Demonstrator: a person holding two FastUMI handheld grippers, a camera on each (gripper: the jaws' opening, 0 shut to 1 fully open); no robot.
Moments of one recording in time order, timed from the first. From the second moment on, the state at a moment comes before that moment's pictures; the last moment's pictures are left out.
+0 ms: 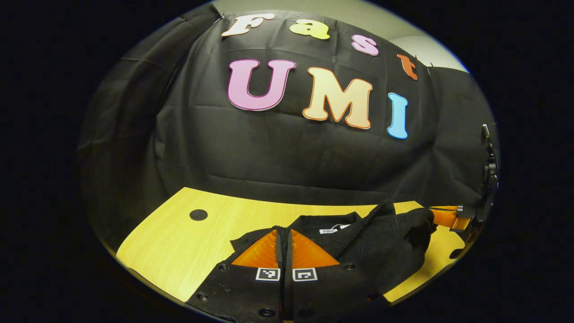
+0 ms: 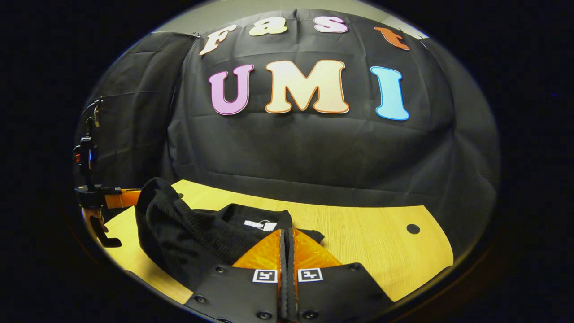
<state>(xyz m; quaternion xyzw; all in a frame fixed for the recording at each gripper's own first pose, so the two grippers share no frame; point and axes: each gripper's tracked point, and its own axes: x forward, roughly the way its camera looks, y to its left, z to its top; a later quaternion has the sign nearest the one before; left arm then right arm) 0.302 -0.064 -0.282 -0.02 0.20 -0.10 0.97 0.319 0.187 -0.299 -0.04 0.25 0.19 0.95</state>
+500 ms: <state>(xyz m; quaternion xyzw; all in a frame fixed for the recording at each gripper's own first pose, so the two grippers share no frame) 0.342 -0.064 -0.341 0.01 0.23 -0.11 0.97 0.360 0.217 -0.347 -0.11 0.26 0.18 0.94</state>
